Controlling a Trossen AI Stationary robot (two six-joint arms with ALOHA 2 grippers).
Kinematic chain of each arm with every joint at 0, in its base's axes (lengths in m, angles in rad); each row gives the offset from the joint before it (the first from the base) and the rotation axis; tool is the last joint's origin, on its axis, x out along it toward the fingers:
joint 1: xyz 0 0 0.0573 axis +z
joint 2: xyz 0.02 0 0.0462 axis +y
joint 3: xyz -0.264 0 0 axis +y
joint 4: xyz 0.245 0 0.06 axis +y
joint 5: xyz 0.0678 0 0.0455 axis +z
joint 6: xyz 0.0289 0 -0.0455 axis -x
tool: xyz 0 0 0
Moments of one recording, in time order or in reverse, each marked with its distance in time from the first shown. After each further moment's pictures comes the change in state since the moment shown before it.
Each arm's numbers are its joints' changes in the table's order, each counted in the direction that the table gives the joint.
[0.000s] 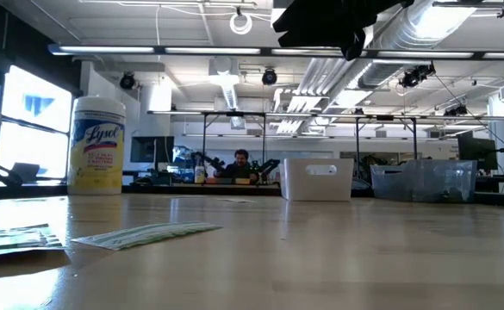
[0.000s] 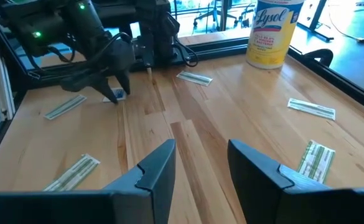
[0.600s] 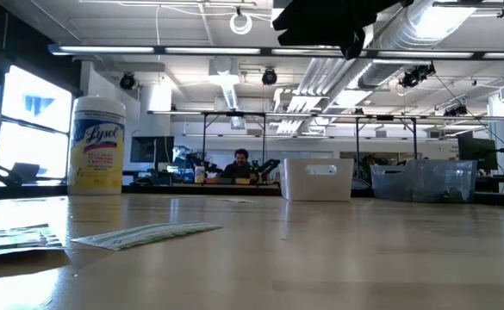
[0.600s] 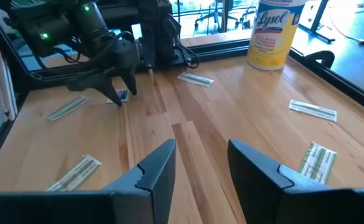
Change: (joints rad) left arm -0.002 -0.023 0.036 -0.025 0.110 0.029; right arm 0.000 0.000 0.000 -0.007 0.002 0.005
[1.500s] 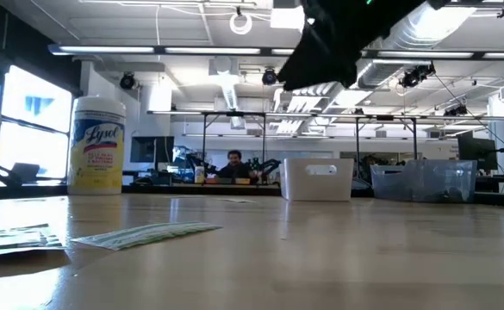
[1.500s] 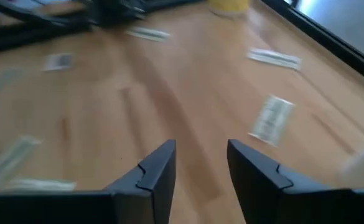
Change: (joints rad) left arm 0.013 -0.001 -0.437 0.294 0.023 -0.336; right arm -0.206 0.000 -0.041 0.251 0.149 -0.078
